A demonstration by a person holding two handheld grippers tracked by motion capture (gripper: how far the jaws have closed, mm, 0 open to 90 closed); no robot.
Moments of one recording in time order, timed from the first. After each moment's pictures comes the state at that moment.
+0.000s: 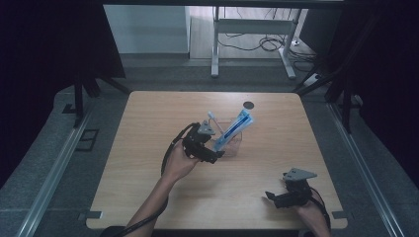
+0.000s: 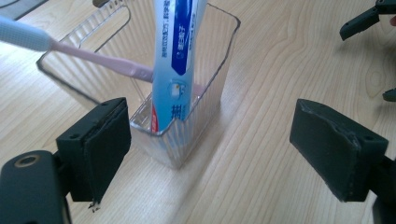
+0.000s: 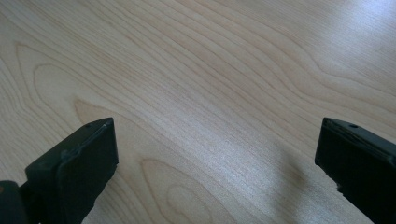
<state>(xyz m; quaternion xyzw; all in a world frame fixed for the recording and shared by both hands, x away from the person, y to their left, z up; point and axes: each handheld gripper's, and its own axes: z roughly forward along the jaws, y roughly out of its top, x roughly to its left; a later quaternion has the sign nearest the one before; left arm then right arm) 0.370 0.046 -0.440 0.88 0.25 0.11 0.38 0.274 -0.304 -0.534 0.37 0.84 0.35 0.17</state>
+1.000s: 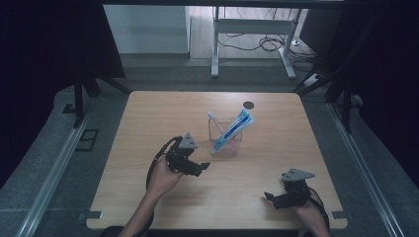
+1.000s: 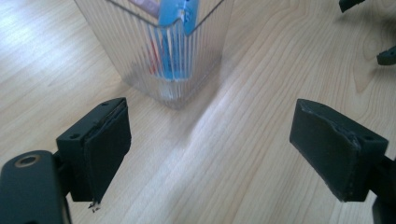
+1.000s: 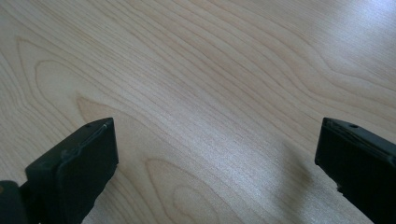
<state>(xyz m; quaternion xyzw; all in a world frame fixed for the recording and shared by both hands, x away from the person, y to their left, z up) 0.335 0.090 -0.464 0.87 0.28 0.12 0.39 0.274 -0.300 -0.536 0.37 0.85 0.34 0.16</state>
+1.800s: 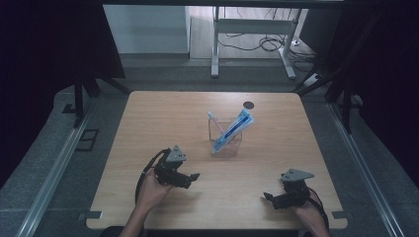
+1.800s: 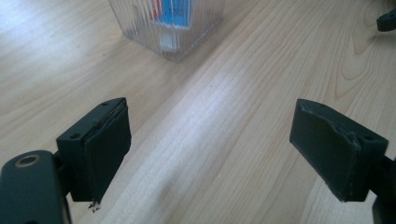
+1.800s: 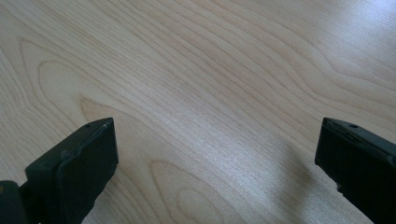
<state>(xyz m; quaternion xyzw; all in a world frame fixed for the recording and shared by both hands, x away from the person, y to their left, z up) 0.305 0.119 -0.485 0.87 0.30 0.11 0.38 0.273 -0.298 -0.536 0.37 0.85 0.34 0.16</state>
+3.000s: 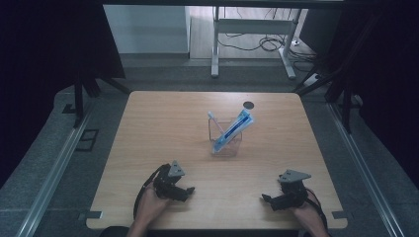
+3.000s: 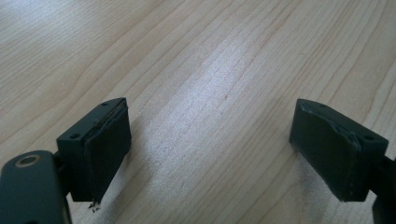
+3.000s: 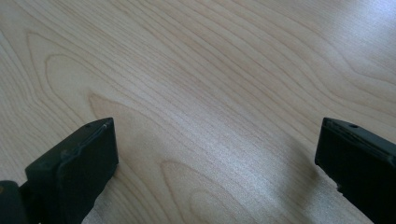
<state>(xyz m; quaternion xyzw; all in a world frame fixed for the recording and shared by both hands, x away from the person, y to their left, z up) 0.290 0.124 -0.538 0.88 0.32 0.11 0.33 0.272 -0.293 -0.538 0.36 0.86 0.34 0.16</state>
